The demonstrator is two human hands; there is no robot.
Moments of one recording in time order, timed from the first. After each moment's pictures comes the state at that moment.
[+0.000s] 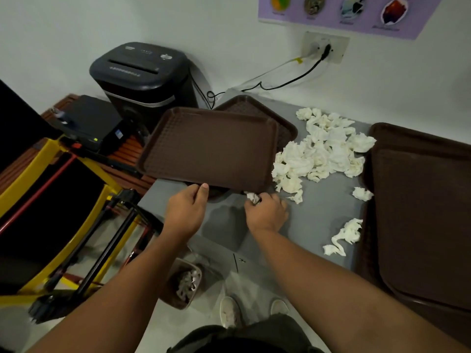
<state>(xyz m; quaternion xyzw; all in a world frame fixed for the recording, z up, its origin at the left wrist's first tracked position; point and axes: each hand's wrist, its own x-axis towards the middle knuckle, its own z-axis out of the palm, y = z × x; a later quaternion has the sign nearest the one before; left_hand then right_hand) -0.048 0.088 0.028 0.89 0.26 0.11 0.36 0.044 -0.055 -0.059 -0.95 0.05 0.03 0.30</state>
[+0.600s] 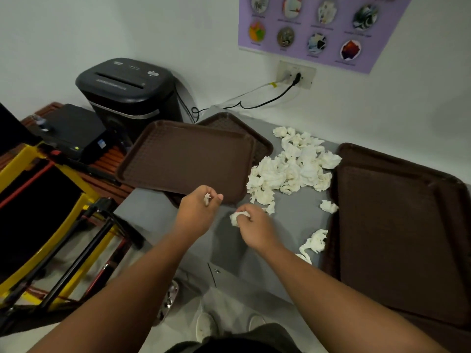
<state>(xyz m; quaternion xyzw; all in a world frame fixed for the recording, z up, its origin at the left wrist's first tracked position) -0.011 0.032 0.028 0.88 0.23 0.08 0.41 0.038 -0.125 -0.009 -0.88 -0.12 0.16 0.44</state>
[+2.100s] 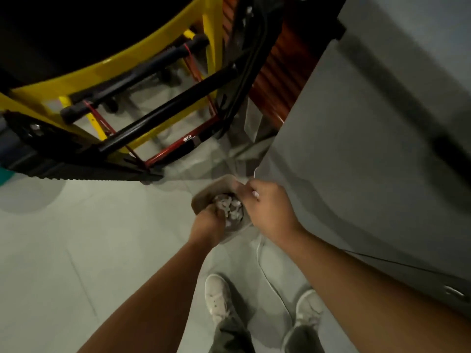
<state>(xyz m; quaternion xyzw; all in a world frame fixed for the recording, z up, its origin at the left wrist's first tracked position) -0.253 0.213 -0.437 0.69 0.57 -0.08 0.43 -0.123 0.153 -0.334 -0.80 -0.38 0.30 0.36</state>
